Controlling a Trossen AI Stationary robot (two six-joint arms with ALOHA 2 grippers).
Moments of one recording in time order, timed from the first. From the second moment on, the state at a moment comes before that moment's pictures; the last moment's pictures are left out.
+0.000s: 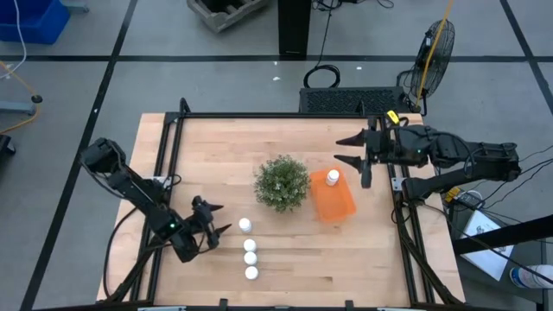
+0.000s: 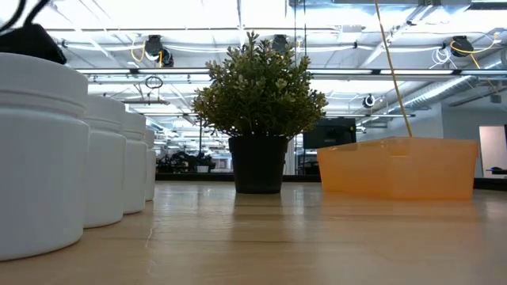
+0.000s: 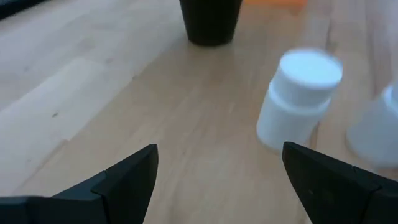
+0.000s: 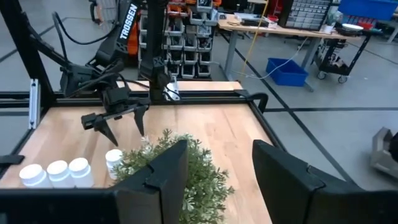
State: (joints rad) left arm -0.83 1.43 0.41 -0.07 -0.94 -1.03; right arm 0.04 0.89 1.11 -0.49 0.23 -0.03
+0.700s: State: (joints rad) left arm -0.78 1.49 0.39 0.07 -0.86 -0.77; right arm 0.04 0.89 1.11 -0.55 0.17 -0.14
